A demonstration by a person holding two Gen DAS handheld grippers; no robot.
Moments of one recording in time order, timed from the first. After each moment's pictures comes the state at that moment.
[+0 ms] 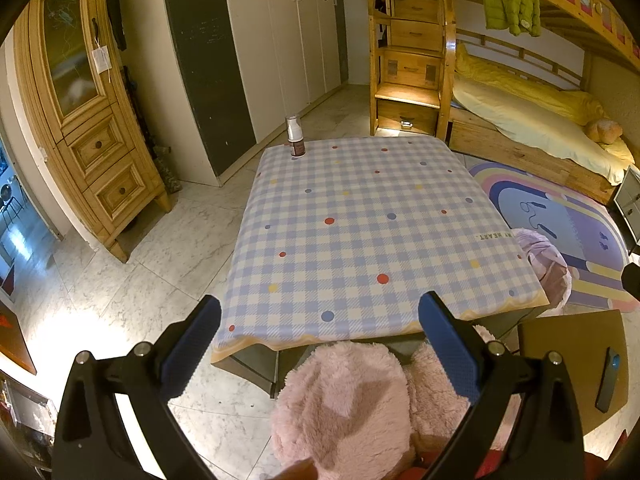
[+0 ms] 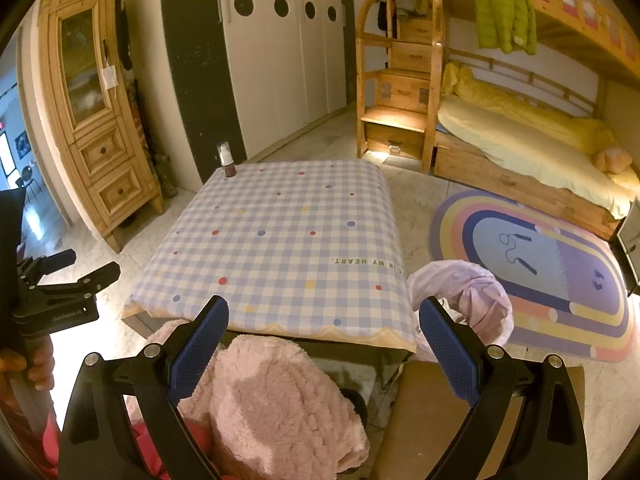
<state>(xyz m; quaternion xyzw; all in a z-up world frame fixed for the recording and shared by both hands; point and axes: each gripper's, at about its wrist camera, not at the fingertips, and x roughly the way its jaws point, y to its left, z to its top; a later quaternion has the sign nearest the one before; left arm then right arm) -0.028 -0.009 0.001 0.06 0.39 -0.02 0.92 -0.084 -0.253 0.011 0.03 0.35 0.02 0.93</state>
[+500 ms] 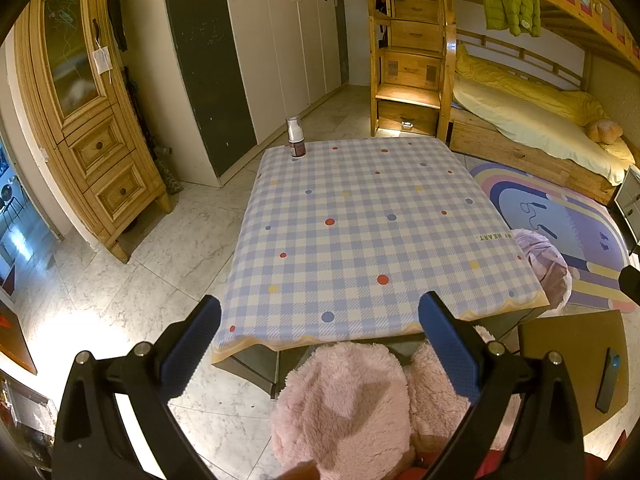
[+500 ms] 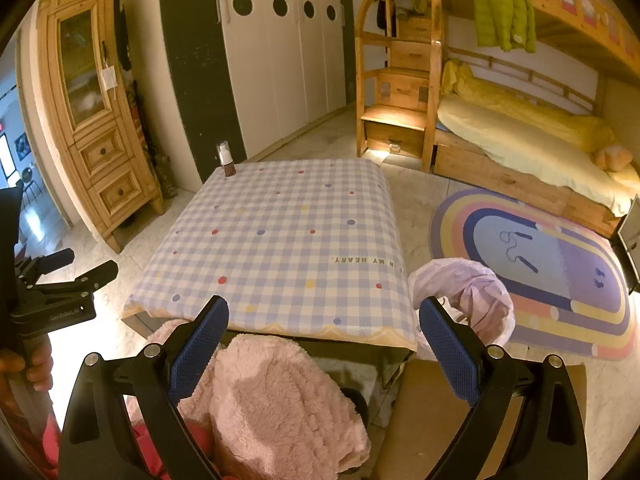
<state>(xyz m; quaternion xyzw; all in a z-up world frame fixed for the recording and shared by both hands) -0.027 -0.009 0.002 0.06 0.39 -0.02 0.92 -0.085 -0.252 0.011 0.03 0.36 0.02 0.93</state>
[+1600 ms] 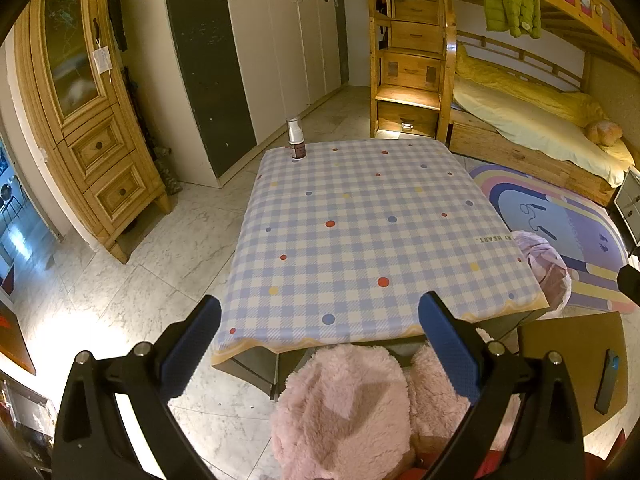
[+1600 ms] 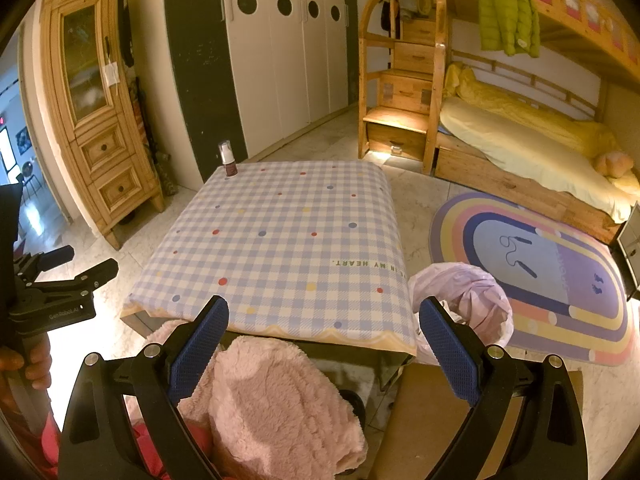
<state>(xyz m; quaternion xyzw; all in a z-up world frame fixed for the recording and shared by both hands) -0.024 -0.008 0.005 0.06 0.39 -0.02 0.92 -0.083 -0.249 0.012 0.03 0.35 0.02 0.93</state>
